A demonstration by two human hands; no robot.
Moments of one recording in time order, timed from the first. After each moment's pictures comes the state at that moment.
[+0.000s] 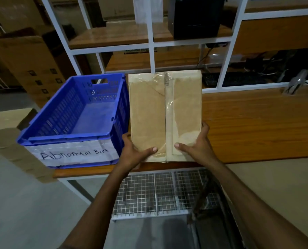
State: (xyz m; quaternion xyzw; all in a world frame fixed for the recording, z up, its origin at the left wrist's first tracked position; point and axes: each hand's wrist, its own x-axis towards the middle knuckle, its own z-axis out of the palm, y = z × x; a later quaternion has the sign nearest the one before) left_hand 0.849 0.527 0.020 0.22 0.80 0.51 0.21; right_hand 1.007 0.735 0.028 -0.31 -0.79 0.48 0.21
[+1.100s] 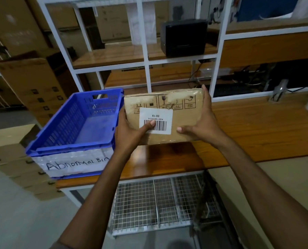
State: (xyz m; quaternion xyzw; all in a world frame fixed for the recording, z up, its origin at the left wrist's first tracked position) left_hand 0.869 0.539 0.131 0.29 0.75 0.60 0.00; right_hand 1.028 0.735 0.152 -0.23 -0.81 0.45 0.31
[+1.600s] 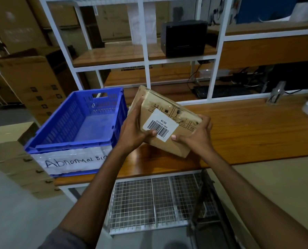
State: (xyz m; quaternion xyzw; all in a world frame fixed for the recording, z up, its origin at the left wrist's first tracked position) left_hand 0.856 0.541 0.129 0.45 0.75 0.47 0.03; right_hand 1.024 0.720 0.099 -0.35 -0.77 0.43 0.31
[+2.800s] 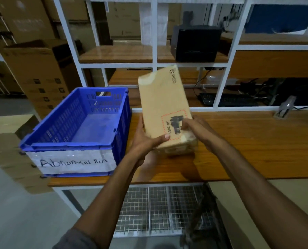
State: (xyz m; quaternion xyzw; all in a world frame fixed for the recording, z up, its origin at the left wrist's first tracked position) left_hand 0.853 0.579 0.091 0.26 0.65 0.68 0.23; right_hand 0.984 0.744 0.157 -0.27 -0.80 0.51 0.15
